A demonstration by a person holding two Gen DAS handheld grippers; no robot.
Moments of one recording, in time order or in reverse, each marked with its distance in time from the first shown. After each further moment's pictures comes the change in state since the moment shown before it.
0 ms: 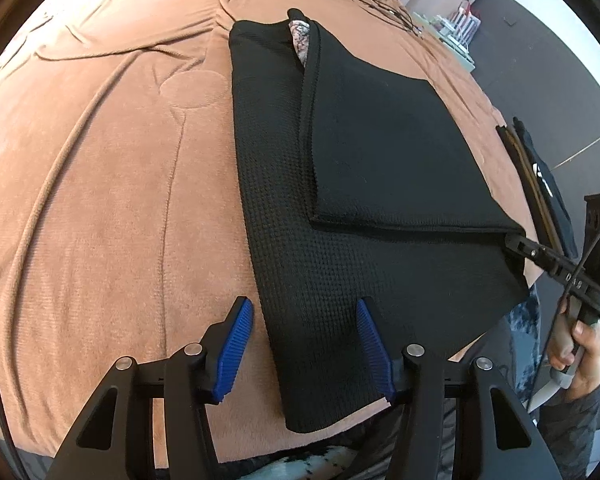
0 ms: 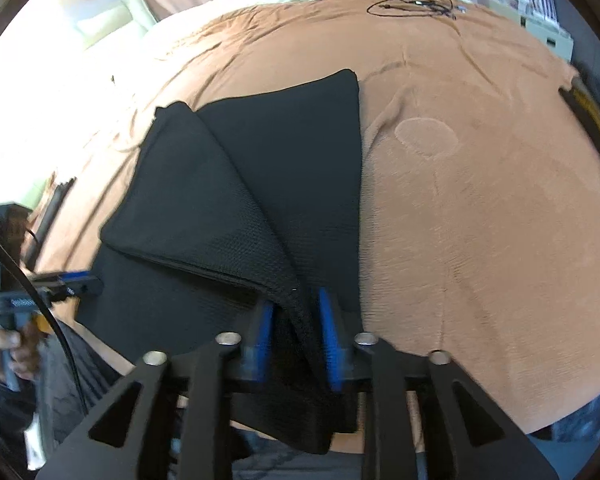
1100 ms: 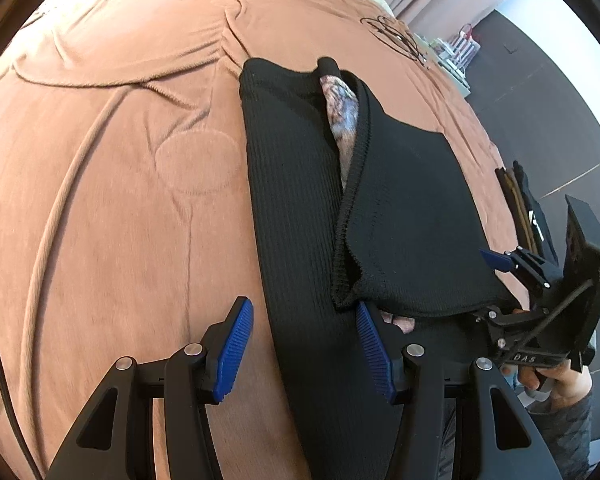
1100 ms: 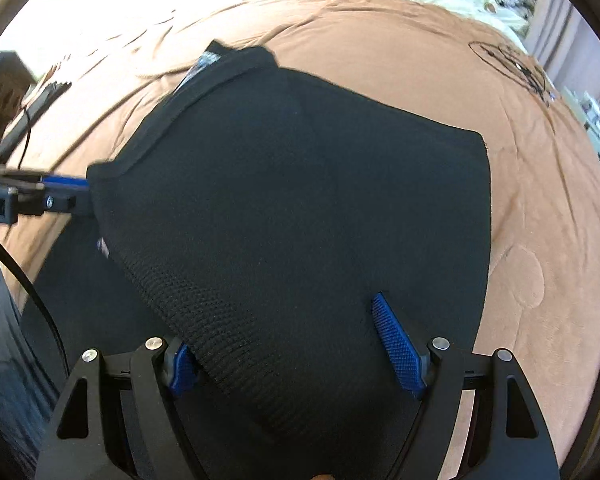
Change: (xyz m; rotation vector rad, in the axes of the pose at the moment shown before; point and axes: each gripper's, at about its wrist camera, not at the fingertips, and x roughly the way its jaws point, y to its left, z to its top) left arm 0.008 0.035 0.062 -0.039 -0.039 -0.084; right arm 0.081 0.103 0.069 -0.341 0.118 -0.104
